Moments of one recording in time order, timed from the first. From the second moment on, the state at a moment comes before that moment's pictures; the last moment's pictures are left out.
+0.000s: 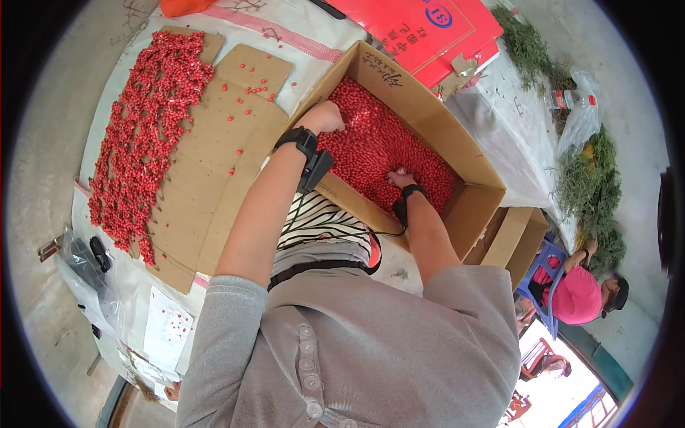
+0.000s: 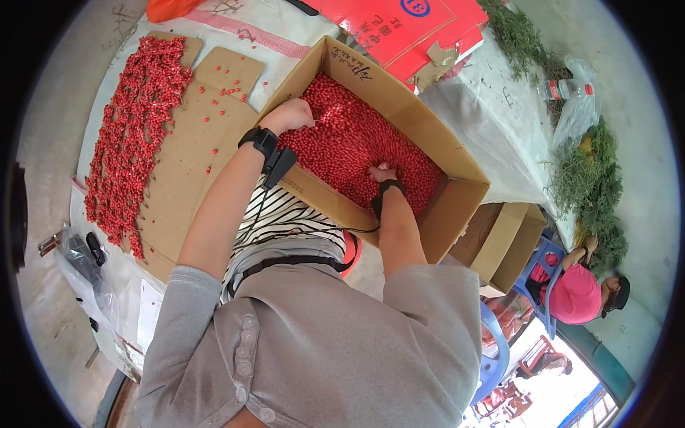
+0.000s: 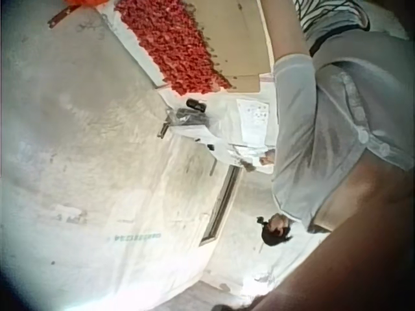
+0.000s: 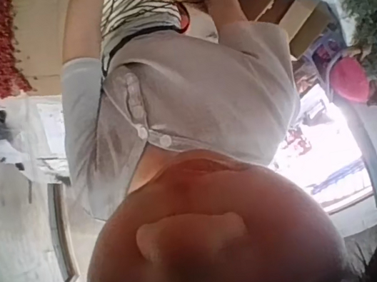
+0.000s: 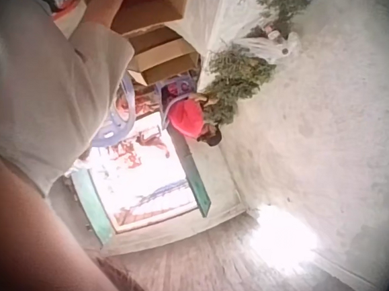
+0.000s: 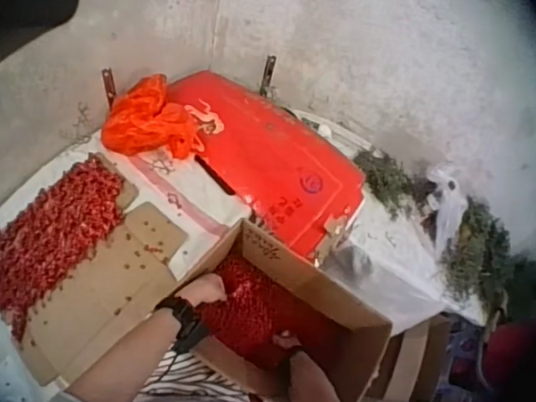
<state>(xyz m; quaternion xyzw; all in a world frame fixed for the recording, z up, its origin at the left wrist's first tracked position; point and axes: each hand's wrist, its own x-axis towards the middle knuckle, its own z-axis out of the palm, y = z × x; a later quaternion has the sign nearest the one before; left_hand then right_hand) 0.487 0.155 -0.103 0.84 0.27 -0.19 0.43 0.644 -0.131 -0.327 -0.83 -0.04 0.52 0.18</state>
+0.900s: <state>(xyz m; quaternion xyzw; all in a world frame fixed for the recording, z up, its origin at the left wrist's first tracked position) 0.470 0.148 -0.077 0.82 0.37 -0.28 0.34 0.583 -0.064 -0.127 -0.67 -0.22 0.49 0.51</state>
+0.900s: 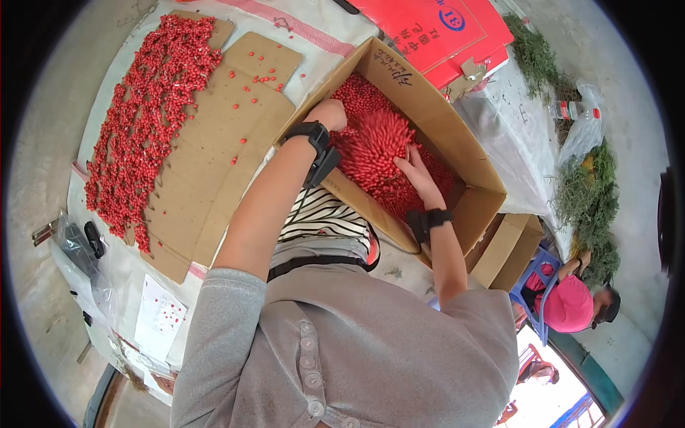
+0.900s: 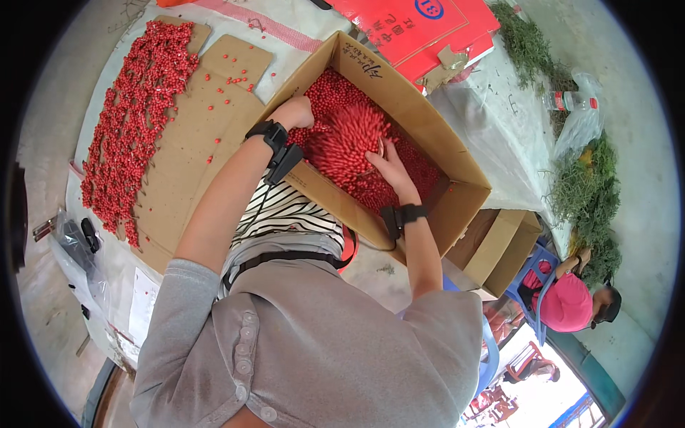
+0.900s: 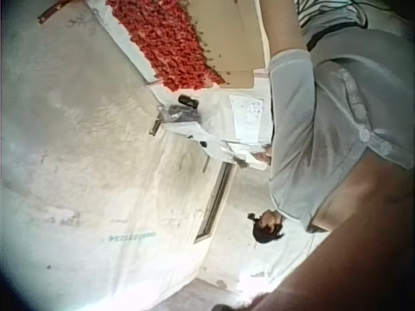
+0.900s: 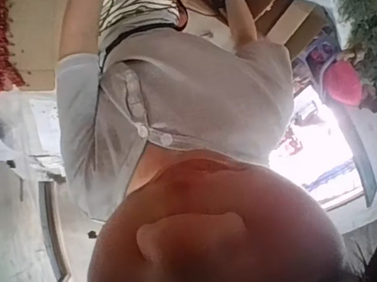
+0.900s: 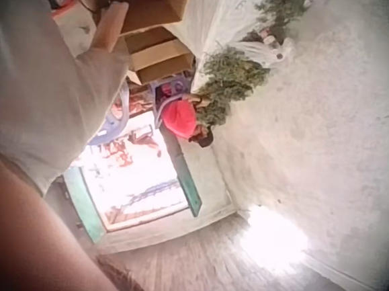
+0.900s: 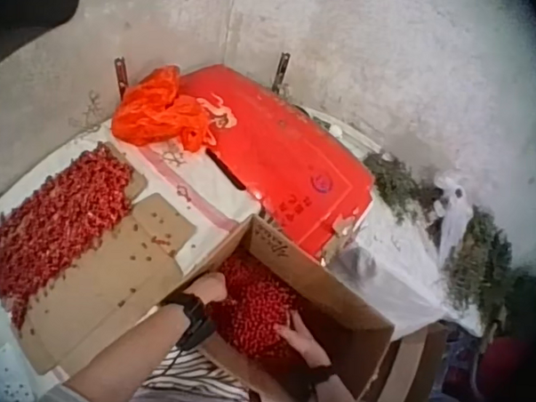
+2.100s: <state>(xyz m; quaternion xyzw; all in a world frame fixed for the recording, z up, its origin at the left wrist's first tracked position) 0.480 0.148 -0.059 0.89 0.20 -0.18 0.37 0.617 -0.109 -0.251 -0.85 -0.04 0.51 0.13</state>
